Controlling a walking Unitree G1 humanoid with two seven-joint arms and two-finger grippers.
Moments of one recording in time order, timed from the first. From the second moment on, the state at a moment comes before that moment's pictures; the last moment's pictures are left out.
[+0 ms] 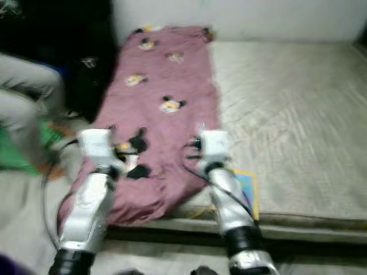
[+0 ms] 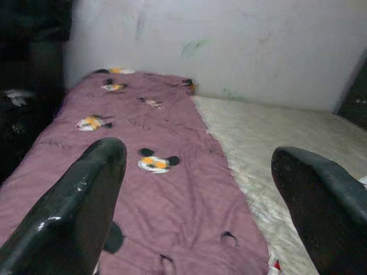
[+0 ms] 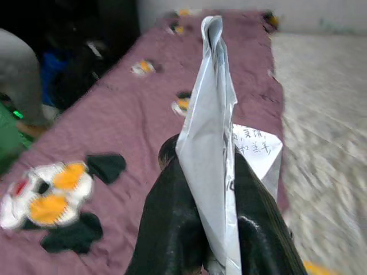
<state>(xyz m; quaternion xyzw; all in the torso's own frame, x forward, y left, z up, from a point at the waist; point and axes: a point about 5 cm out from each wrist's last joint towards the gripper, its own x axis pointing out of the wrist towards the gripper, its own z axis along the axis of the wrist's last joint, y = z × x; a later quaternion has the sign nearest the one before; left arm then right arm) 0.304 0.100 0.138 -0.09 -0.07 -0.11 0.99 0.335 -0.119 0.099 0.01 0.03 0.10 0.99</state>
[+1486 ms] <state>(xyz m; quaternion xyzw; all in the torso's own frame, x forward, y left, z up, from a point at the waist) 0.287 0.122 0.134 0.07 -0.07 -0.17 0.98 0.338 -0.114 0.117 -0.02 -0.01 0.12 0.99</state>
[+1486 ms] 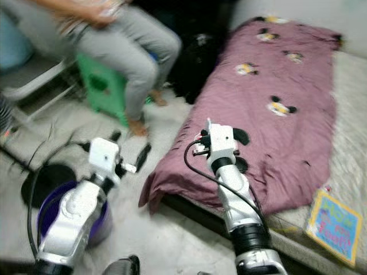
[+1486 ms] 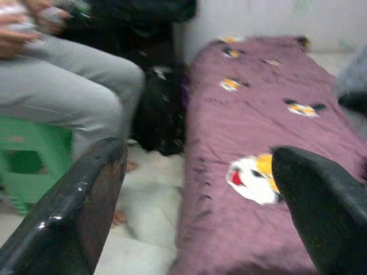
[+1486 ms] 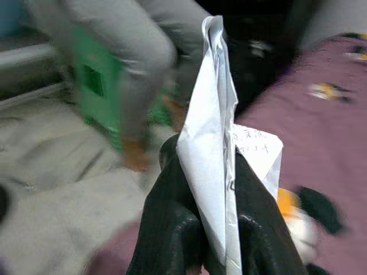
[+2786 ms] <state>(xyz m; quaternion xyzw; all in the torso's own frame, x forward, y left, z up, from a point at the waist) 0.274 0.148 0.133 -0.02 -0.07 -0.02 1.00 0.309 -0.100 0.113 0.01 -0.01 0.13 0.99</state>
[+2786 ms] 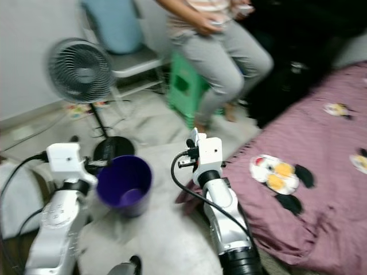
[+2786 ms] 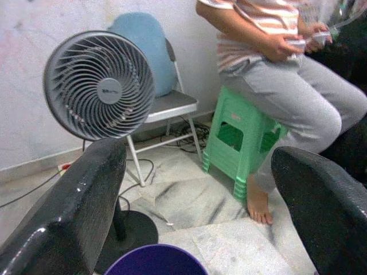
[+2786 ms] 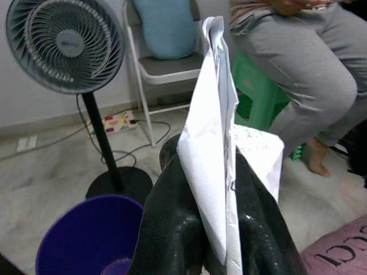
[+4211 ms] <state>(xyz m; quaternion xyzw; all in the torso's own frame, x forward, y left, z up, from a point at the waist) 0.286 0.111 0.140 -0.07 -0.08 -0.09 0.99 0.317 -0.100 0.124 -0.03 -0.02 0.14 0.99</state>
